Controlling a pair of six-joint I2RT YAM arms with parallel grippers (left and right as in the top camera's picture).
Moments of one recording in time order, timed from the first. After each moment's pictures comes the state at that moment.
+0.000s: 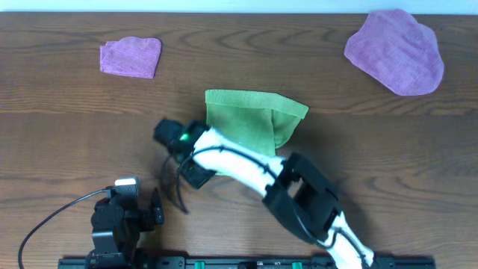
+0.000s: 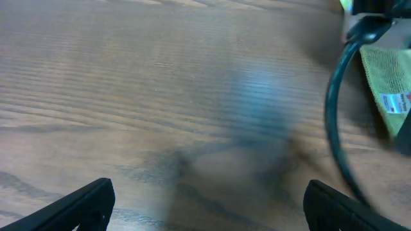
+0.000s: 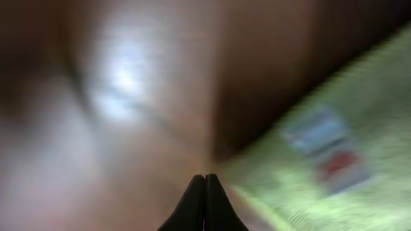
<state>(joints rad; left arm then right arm) 0.04 0.01 0.22 -0.88 -0.01 -0.01 1.01 2.25 1.79 -1.09 -0.02 0.24</state>
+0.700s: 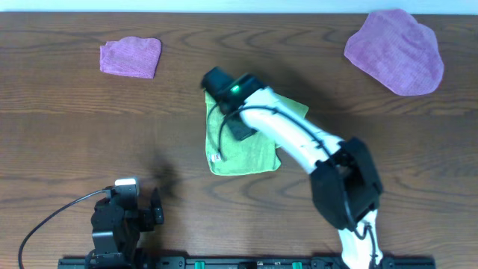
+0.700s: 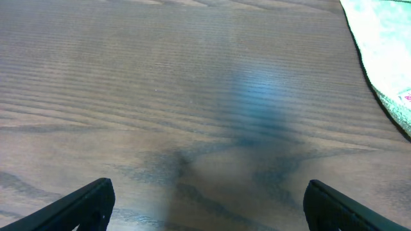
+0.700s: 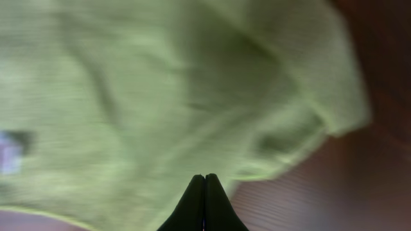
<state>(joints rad) 0.04 0.01 0.22 -0.88 -0.01 -0.01 0.69 2.11 1.79 -1.20 0.30 0.24</state>
